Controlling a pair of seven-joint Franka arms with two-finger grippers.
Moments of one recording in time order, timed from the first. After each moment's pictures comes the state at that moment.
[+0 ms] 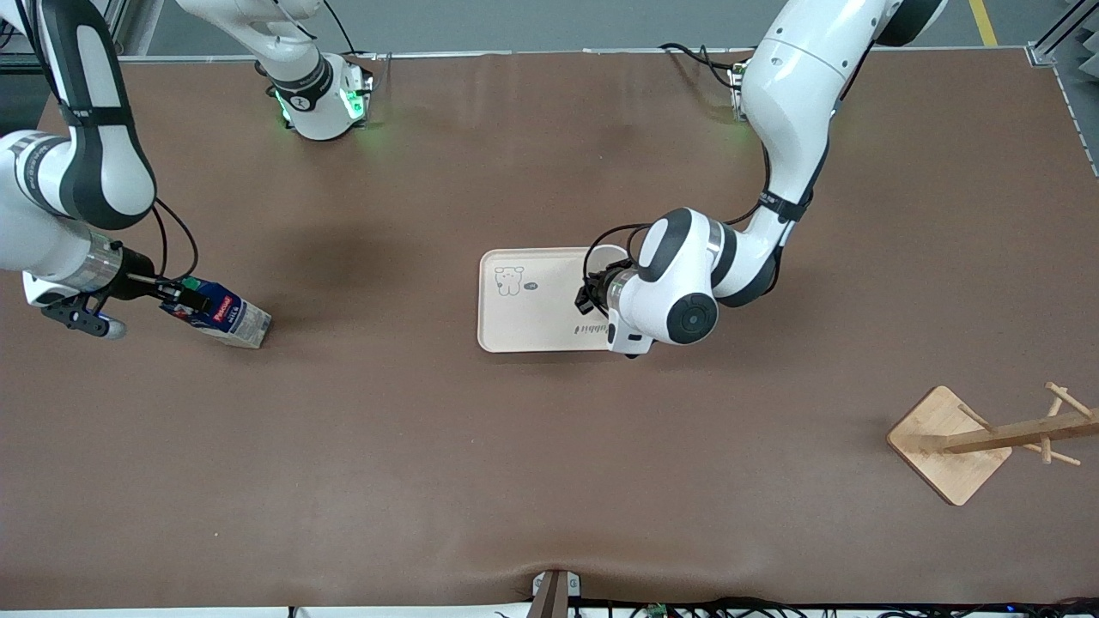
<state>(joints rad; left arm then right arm) -0.51 0.70 -0.09 -1.53 -0.54 1.90 -1.03 -0.04 0.11 -0.18 -2.15 0.16 2.17 0.04</state>
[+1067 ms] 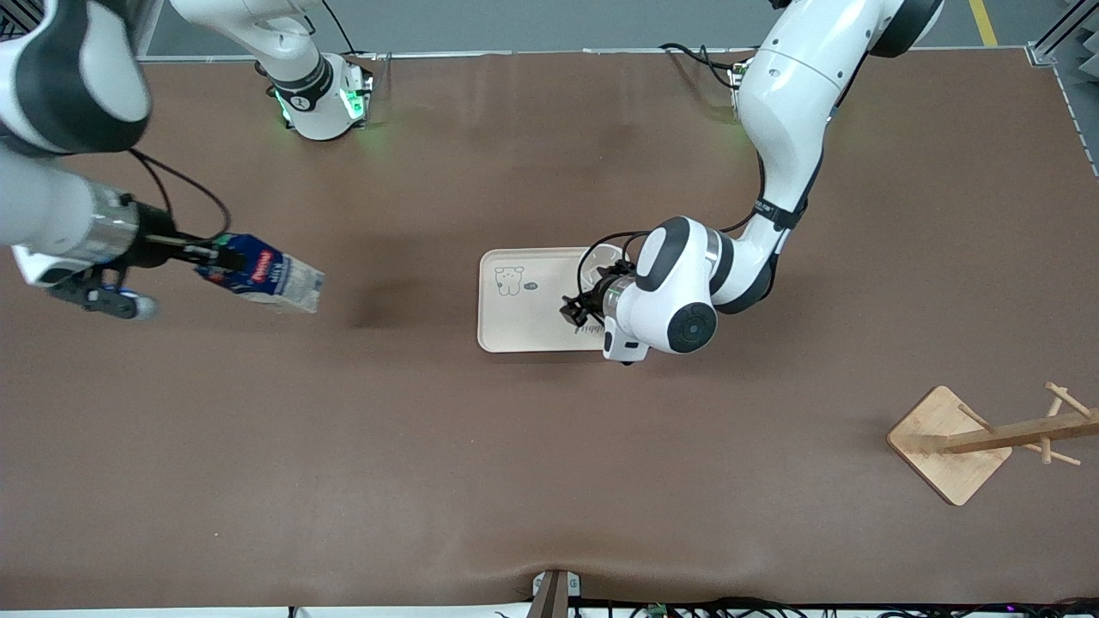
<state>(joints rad) -0.51 0.73 -0.09 -1.45 -0.58 1.90 -1.03 0.27 0.10 -0.16 -1.70 0.17 1.57 0.40</state>
